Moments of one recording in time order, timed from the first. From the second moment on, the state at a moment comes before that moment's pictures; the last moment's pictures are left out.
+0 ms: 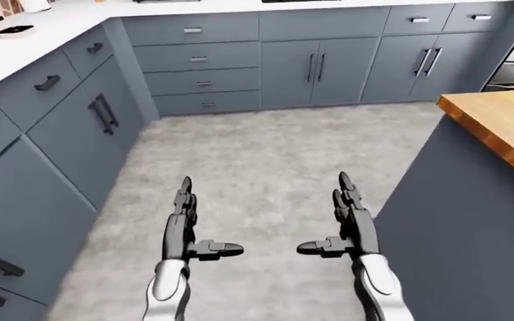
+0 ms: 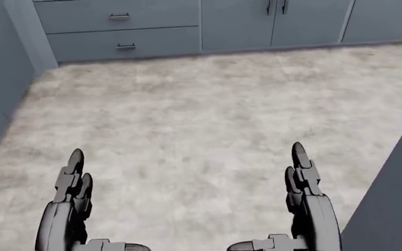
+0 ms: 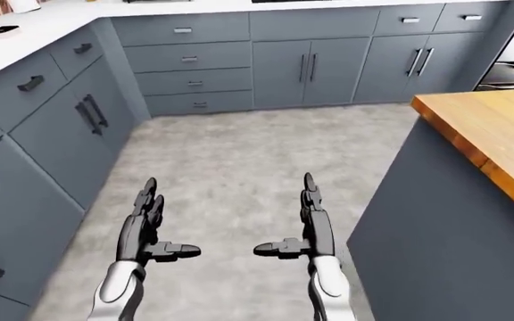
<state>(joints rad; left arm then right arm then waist) 0.01 0.02 0.04 0.04 -0.02 0.02 -0.04 0.03 -0.01 -0.03 0.00 0.02 0.04 0.04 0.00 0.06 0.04</state>
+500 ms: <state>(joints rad) 0.01 0.01 0.03 0.04 -0.02 0.02 -0.04 0.03 -0.02 -0.04 -0.01 0.02 0.04 0.04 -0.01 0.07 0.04</state>
